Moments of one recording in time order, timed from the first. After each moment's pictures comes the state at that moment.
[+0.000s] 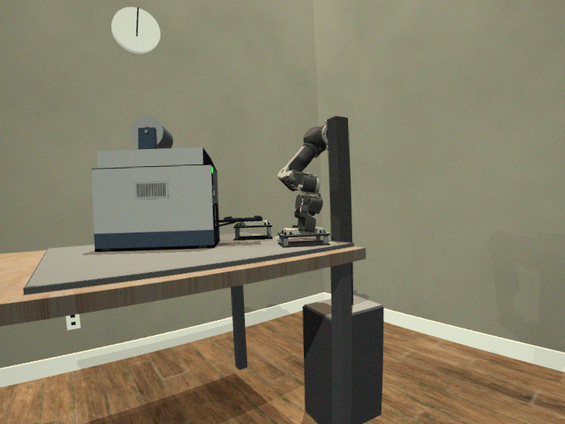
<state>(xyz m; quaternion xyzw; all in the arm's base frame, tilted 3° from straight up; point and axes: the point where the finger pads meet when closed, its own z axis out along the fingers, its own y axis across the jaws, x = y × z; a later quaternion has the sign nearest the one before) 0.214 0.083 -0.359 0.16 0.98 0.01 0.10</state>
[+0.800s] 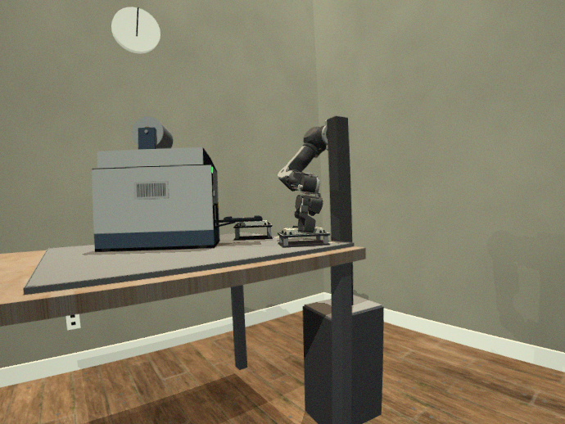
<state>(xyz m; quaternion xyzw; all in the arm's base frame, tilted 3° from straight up) 0.214 0.084 -0.359 0.16 0.98 0.01 0.10</state>
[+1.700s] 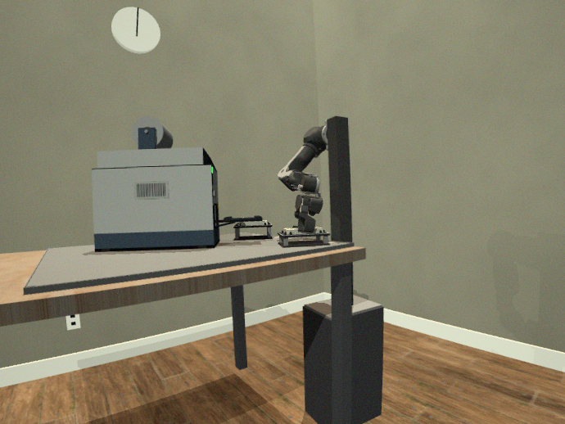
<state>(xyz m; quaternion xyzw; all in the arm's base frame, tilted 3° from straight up) 0.214 0.084 -0.359 0.16 0.98 0.01 0.10</state>
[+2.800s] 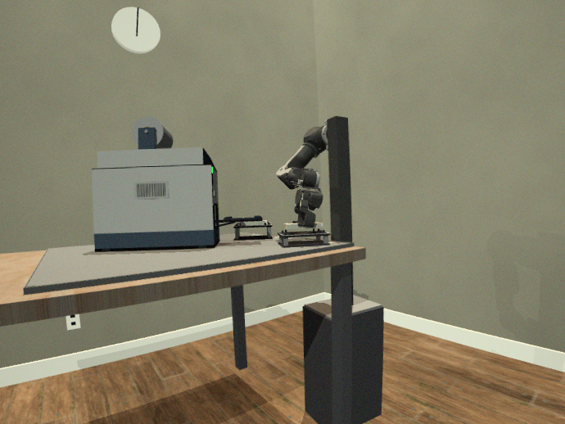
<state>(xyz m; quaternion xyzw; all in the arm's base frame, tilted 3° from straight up) 0.214 0.085 -0.341 0.15 0.98 0.01 0.10</state>
